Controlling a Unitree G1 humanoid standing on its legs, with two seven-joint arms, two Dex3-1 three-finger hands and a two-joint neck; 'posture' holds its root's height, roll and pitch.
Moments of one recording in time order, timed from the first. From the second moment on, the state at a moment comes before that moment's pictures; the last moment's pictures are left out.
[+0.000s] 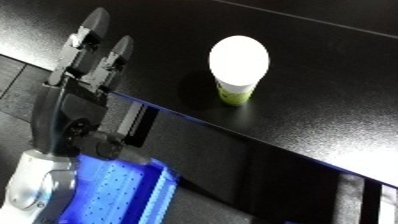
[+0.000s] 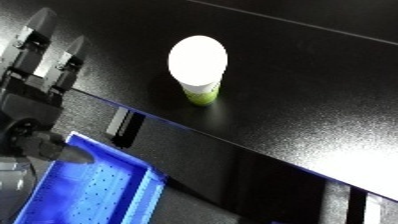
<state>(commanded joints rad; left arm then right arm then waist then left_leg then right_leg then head) -0.51 0.60 0.00 -0.18 -0.76 -0.01 0.01 -0.16 -0.40 0.26 1.17 0.62 -0.09 0.33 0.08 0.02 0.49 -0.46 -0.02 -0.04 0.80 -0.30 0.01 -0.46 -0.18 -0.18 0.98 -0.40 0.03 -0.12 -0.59</state>
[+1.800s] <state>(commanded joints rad) -1.05 0.53 -0.40 0.39 -0.62 0.03 0.13 -0.26 -0.40 0.33 1.12 0.67 -0.05 0.31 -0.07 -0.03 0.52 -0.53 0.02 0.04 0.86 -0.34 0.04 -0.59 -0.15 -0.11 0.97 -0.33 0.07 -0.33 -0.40</state>
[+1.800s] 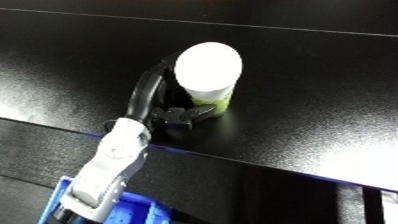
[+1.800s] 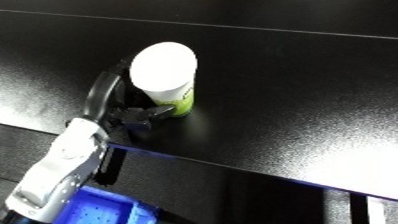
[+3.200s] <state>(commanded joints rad) -0.60 0.58 0.08 0.04 -0.88 -0.17 0.19 -0.15 -0.39 0.24 1.14 0.69 -0.11 0.26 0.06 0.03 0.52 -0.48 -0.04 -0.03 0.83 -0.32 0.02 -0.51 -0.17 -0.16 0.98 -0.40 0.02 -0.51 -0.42</state>
